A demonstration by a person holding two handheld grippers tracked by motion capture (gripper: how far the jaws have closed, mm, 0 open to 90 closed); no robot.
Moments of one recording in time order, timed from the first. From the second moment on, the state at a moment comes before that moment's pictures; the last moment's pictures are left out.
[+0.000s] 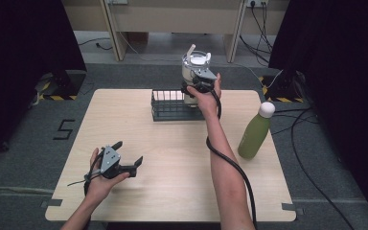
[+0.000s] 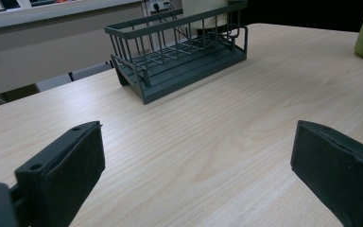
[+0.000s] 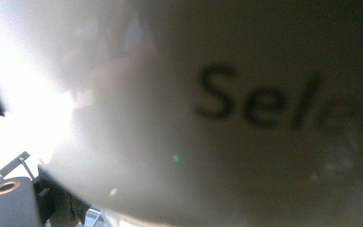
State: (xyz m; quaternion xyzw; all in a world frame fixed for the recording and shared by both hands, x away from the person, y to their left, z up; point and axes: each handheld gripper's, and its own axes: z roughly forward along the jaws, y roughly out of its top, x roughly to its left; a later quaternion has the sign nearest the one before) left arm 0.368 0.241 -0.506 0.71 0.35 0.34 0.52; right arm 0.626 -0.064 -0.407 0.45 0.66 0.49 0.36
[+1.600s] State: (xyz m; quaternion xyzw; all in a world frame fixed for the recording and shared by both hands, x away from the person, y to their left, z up) left arm 0.367 0.238 -0.508 0.71 0.34 0.33 0.51; right arm 0.613 -0.069 -0.423 0.45 0.67 0.48 0.35
